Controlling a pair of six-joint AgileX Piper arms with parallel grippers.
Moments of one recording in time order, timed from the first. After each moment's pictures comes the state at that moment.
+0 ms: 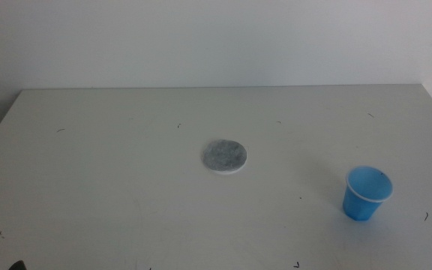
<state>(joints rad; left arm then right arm) -0.07 -0.01 0.03 0.07 0.37 -0.15 0.06 -0.01 0.03 -0.13 0.32 0.18</state>
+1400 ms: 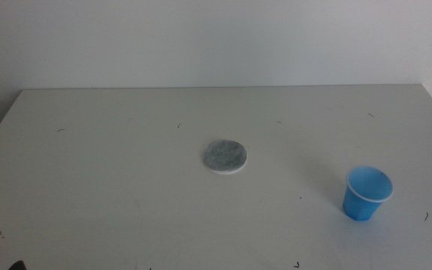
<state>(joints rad) -0.07 -0.01 0.03 0.07 0.37 -0.15 0.06 0.93 -1.04 0.01 0.99 0.17</state>
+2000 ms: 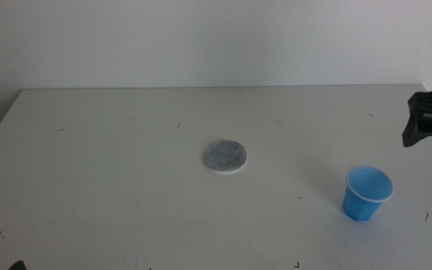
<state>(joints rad) -0.07 -0.01 0.03 0.07 0.37 -0.15 0.06 1.44 -1.27 0.06 1.15 0.17</state>
